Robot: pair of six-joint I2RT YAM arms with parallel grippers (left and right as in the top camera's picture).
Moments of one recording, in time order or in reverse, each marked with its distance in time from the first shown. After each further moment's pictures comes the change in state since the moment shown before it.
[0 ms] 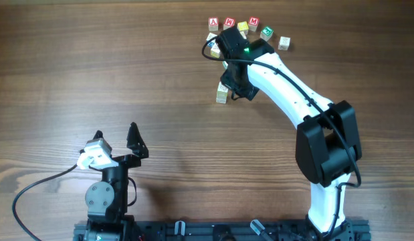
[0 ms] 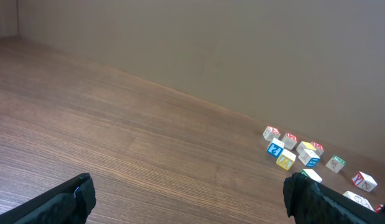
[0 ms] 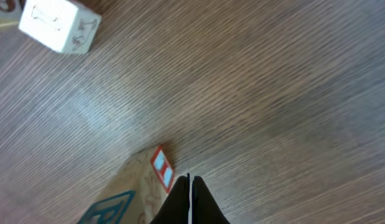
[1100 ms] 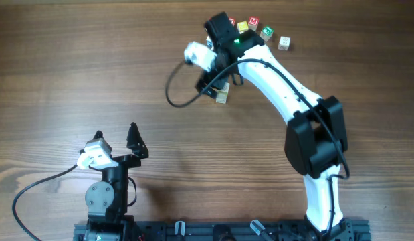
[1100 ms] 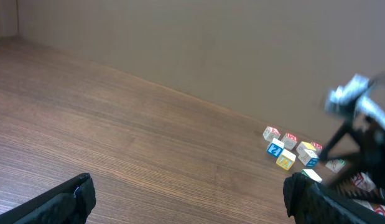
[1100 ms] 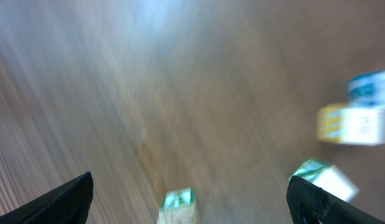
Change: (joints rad) left arm 0.000 -0.001 0.000 0.000 0.000 0.000; right arm 0.029 0.094 0.203 0.105 -0.331 -1.678
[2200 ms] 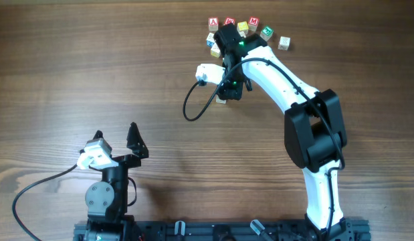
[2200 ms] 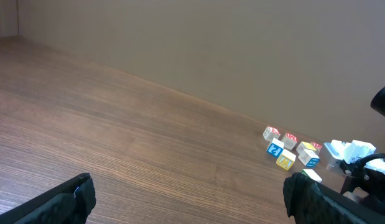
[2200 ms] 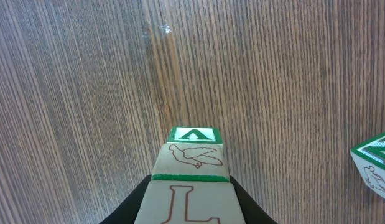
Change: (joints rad) left arm 0.000 0.000 0.000 0.000 0.000 0.000; right arm -0.048 0.055 -0.071 -0.139 0.042 -0.364
